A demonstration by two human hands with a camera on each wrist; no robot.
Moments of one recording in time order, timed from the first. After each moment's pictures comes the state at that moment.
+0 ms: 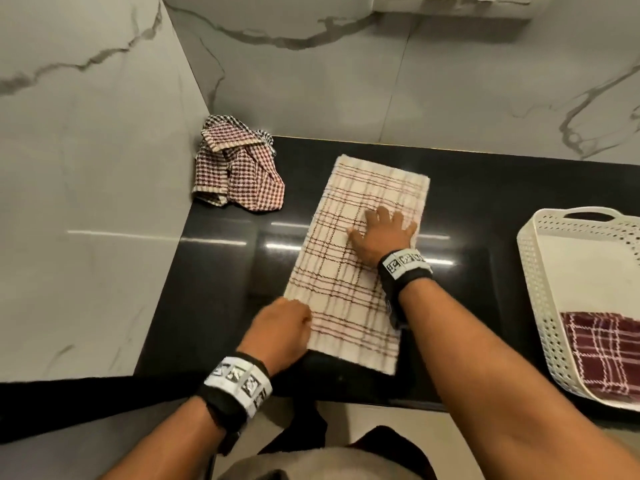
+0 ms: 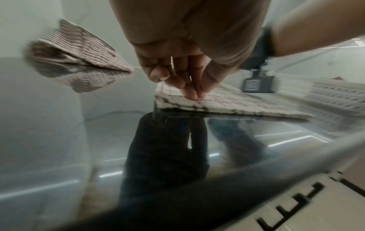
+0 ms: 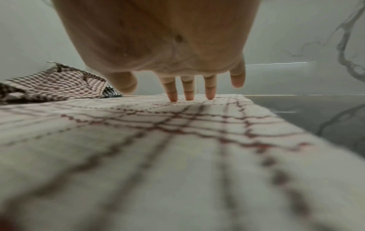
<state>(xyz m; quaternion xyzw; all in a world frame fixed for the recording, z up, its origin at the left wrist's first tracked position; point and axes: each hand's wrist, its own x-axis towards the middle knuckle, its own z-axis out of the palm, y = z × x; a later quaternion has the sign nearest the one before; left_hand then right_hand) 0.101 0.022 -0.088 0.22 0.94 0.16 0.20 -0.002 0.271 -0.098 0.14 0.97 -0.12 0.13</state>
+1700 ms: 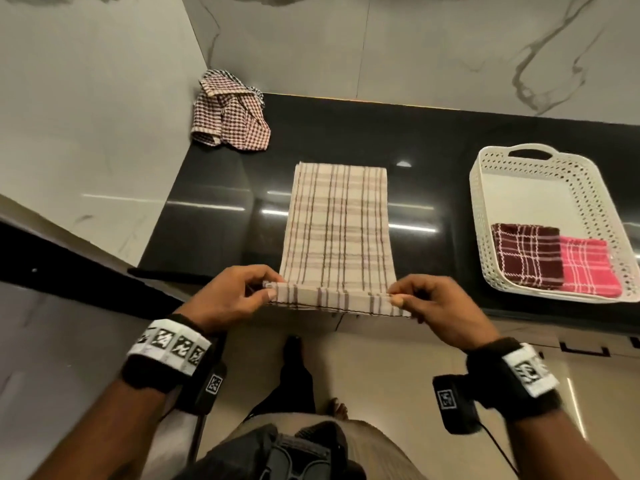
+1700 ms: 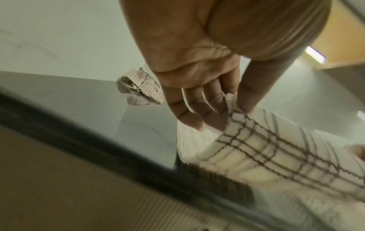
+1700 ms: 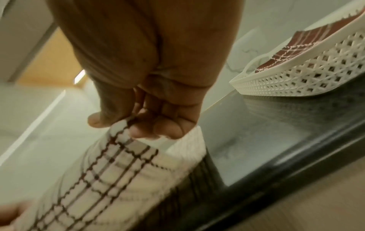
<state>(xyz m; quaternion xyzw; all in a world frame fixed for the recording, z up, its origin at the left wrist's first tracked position) 0.243 -0.016 -0.012 0.21 0.84 0.41 0.27 0.335 0.330 -0.009 0.05 0.84 -0.52 0.14</state>
